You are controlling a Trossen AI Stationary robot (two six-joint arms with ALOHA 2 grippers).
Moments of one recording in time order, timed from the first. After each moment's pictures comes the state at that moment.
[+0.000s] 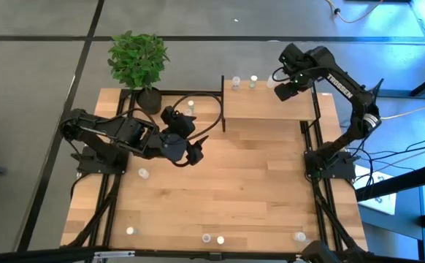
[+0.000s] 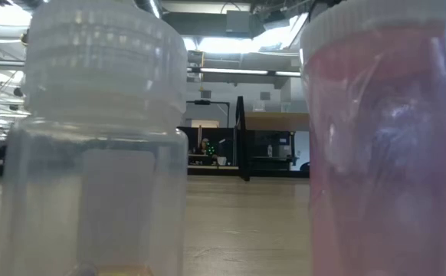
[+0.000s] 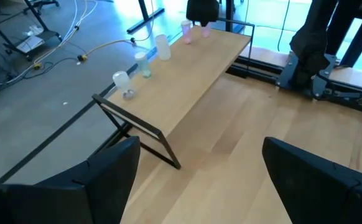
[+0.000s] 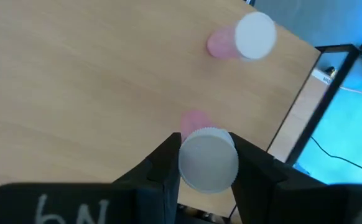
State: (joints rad) left arm -0.30 1.54 1.80 -1.01 -0.85 -0.52; right arm -0.89 1.54 1.64 -1.53 0.22 0.21
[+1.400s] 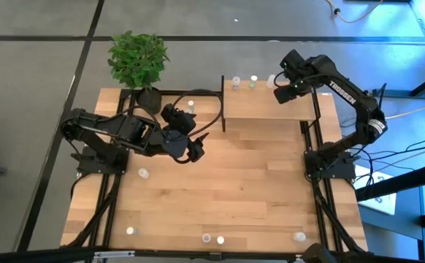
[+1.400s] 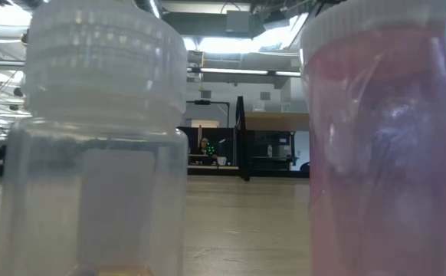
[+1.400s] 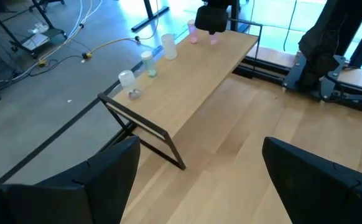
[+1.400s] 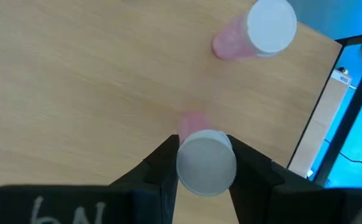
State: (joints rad) left arm -0.27 1.54 1.80 -1.01 -0.84 -0.51; right arm -0.89 1.47 1.46 -1.38 0.21 0.28
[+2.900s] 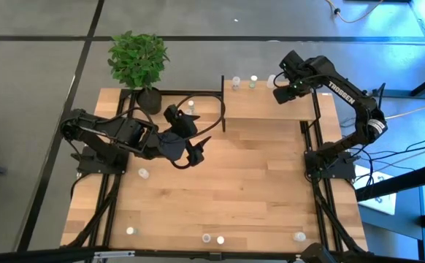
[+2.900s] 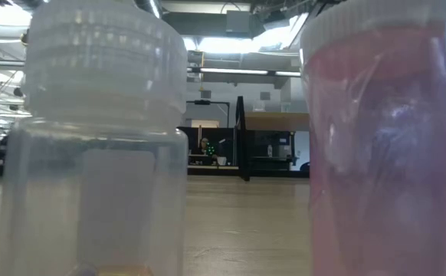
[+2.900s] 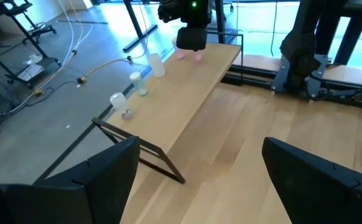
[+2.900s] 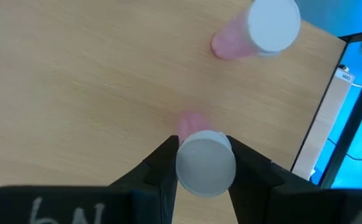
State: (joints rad) left arm -0.30 1.54 1.80 -0.93 -0.85 -0.36; right arm -0.89 1.47 1.44 -1.36 0.21 0.30
